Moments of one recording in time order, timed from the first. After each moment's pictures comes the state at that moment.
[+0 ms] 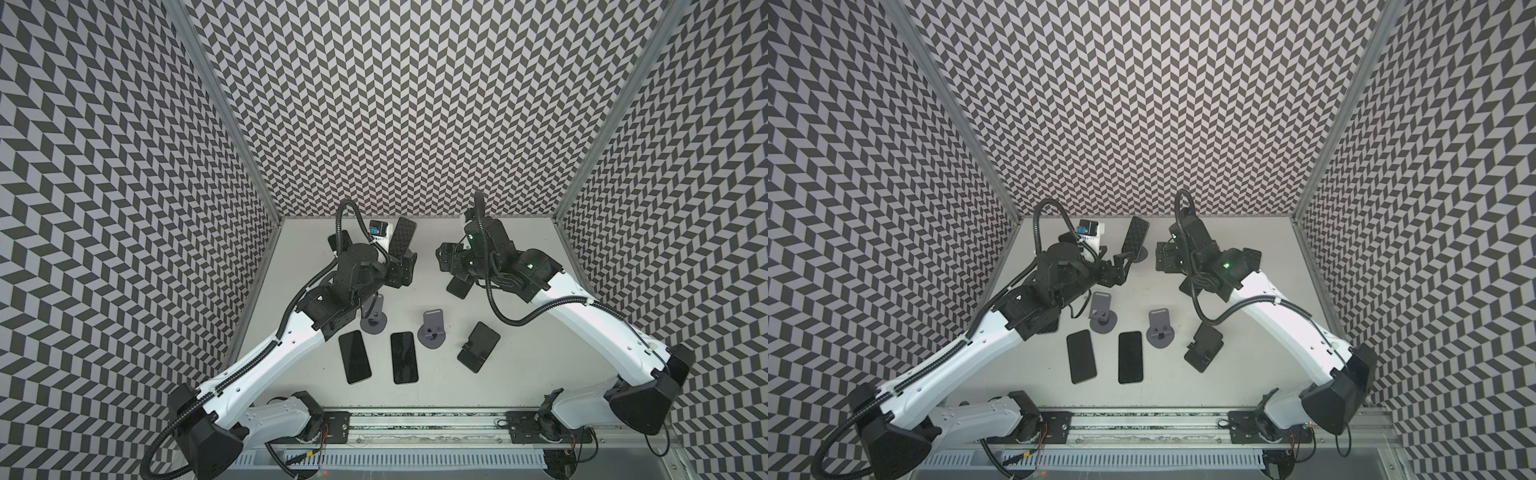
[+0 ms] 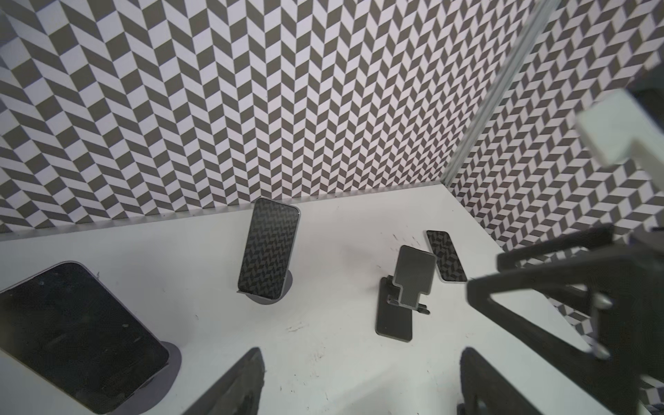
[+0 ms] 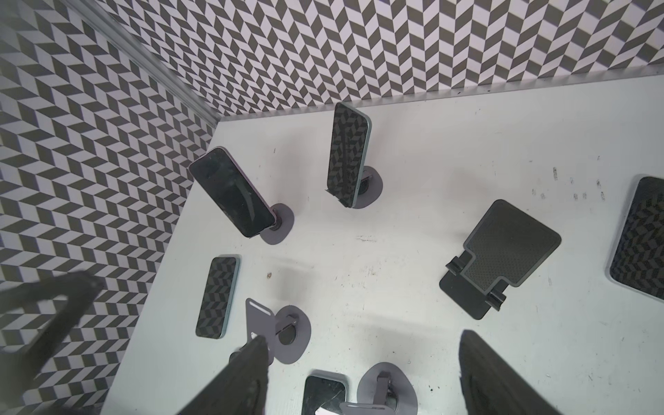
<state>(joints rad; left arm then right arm) -0.68 1.19 1.13 -0.26 -0.15 -0.30 0.69 1.42 1.48 -0.72 0.20 0.53</state>
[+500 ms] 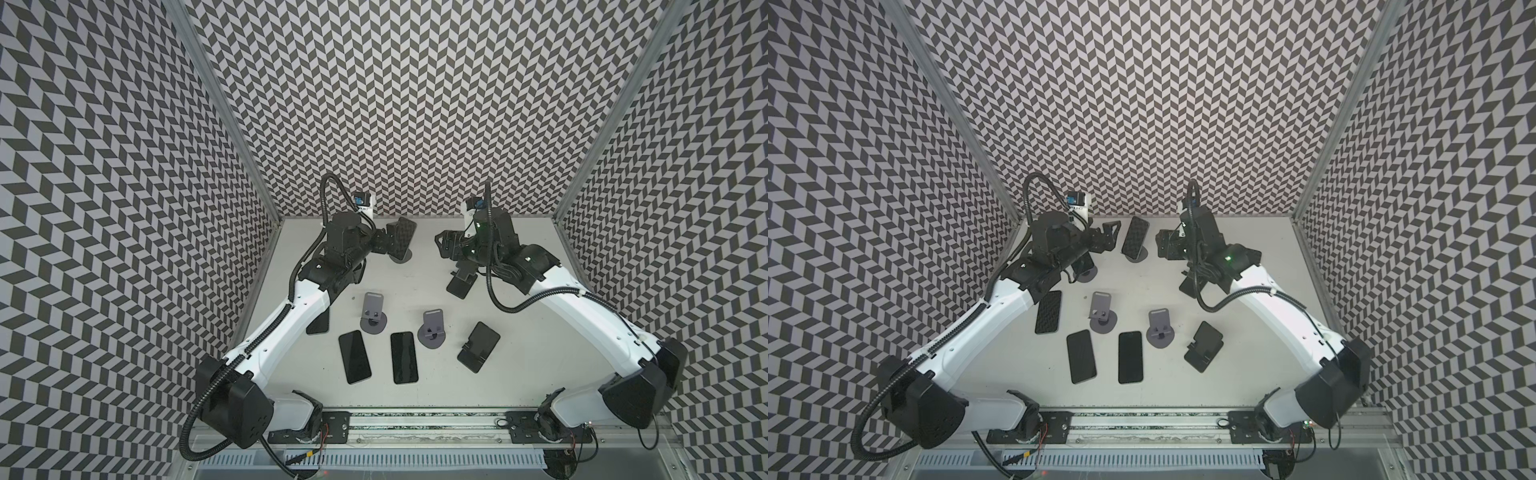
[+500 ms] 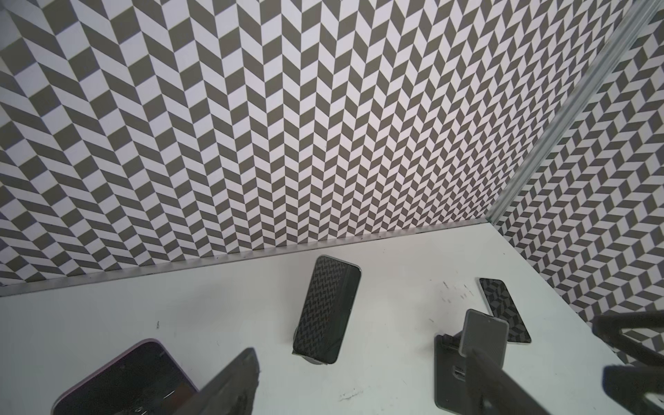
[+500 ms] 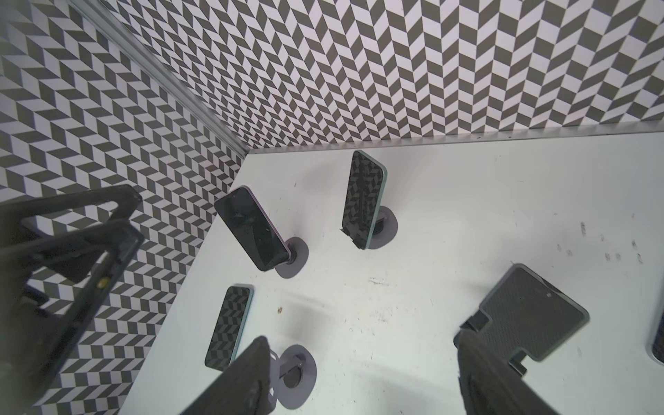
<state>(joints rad) -0.45 1.36 1.25 -0.14 0.00 -0.18 0.59 1.51 1.52 -0.54 0.06 0.45</state>
